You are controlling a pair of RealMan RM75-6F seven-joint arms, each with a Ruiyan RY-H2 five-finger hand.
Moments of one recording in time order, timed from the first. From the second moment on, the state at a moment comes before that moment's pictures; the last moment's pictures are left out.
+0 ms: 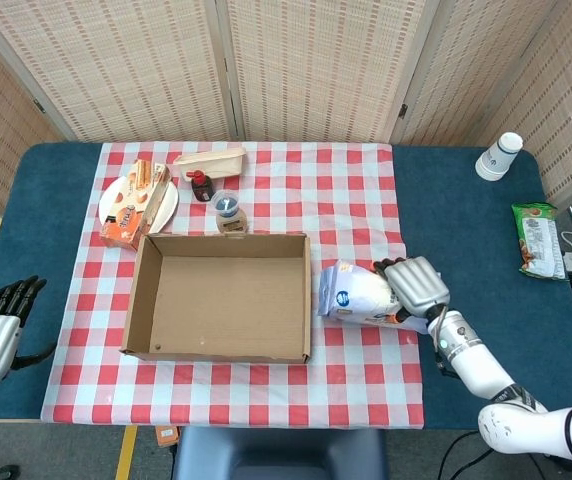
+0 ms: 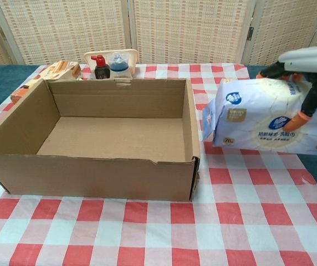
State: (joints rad) left arm -0.21 -1.14 -0.06 -1.47 1.45 1.35 -0.10; right arm 0.77 -1.11 0.07 -1.87 -0.90 0.96 -0.48
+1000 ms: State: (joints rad) left arm -0.21 -1.14 -0.06 -1.46 1.45 1.35 -0.11; right arm 1.13 -1.20 0.31 -2.09 -0.63 1.04 -0.67
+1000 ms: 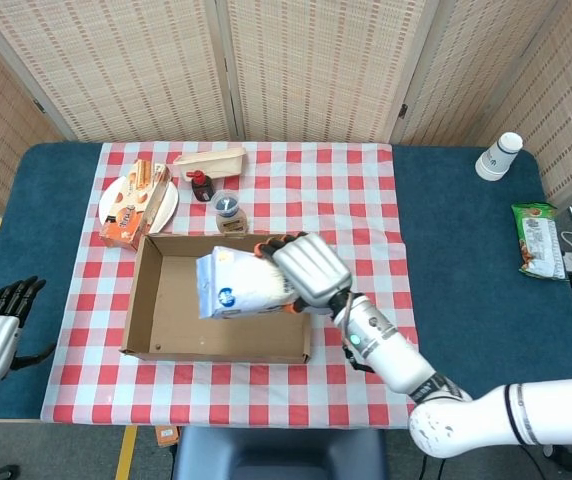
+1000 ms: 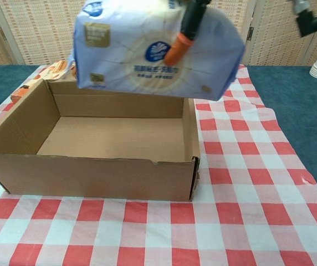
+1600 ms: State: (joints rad) left arm -0.20 -1.13 -0.06 -1.46 1.46 1.36 -0.17; right arm 1.30 -1.52 0.27 -1.79 -0.50 1.01 -0.69
